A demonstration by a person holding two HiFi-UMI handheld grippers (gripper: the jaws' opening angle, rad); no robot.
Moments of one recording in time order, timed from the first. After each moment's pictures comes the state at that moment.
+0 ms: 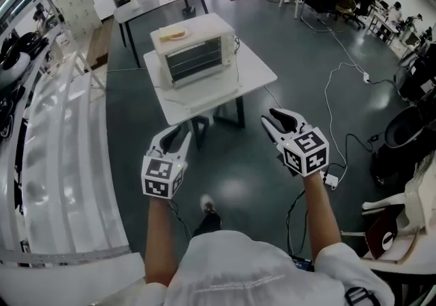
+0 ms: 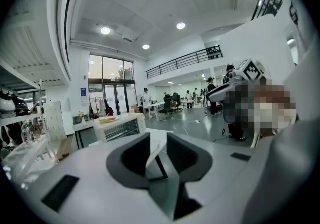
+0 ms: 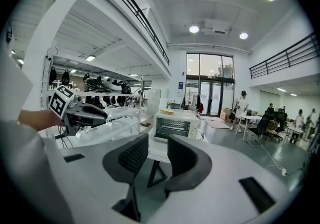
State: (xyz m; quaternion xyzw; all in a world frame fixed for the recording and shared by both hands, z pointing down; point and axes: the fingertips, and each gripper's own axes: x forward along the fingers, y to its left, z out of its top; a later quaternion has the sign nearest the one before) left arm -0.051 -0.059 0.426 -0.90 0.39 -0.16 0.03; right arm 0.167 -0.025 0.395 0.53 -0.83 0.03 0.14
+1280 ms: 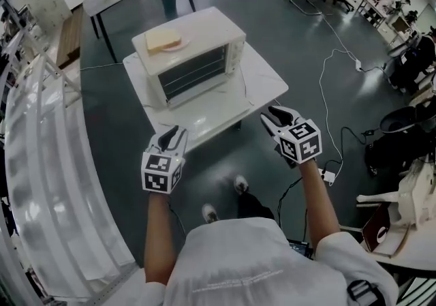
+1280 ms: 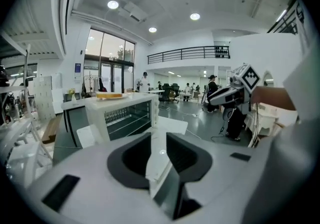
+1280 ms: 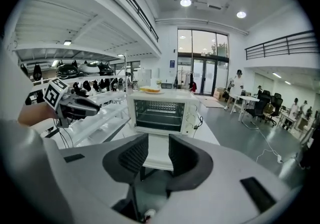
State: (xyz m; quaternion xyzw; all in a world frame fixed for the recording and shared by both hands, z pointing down) left arm -0.089 -0.314 0.495 -0.91 0.35 -0.21 -0.07; right arm 0.152 -0.273 0.471 0.56 -0.79 0.13 0.22
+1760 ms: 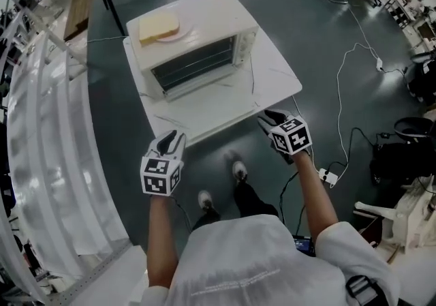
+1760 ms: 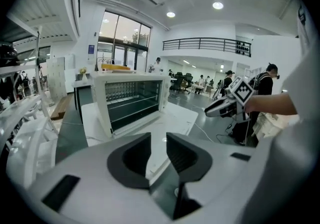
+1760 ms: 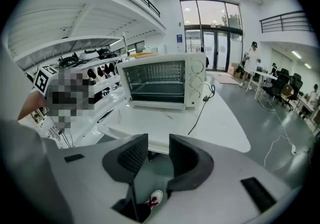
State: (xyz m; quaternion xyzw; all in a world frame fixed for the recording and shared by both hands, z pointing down) left arm -0.067 -0.342 0.566 -0.87 0.39 -0.25 -0.16; right arm 0.197 -0.343 0.605 0.47 -0.80 0.24 0.29
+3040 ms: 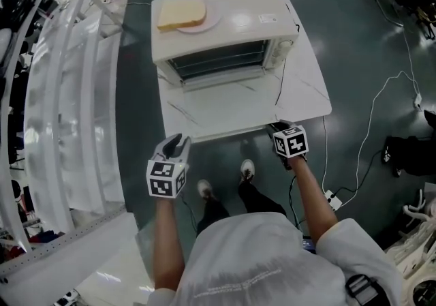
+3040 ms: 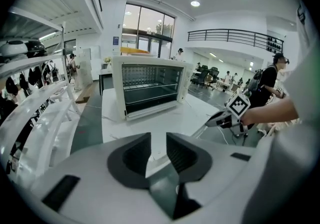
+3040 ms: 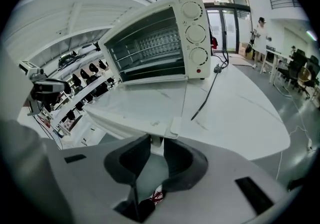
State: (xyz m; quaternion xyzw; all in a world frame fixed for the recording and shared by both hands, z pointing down) left arm -0.073 -0.340 0.611 -0.78 0.51 -0.29 -0.23; right arm 0.202 -0.397 0.736 0.40 -0.80 0.31 0.32
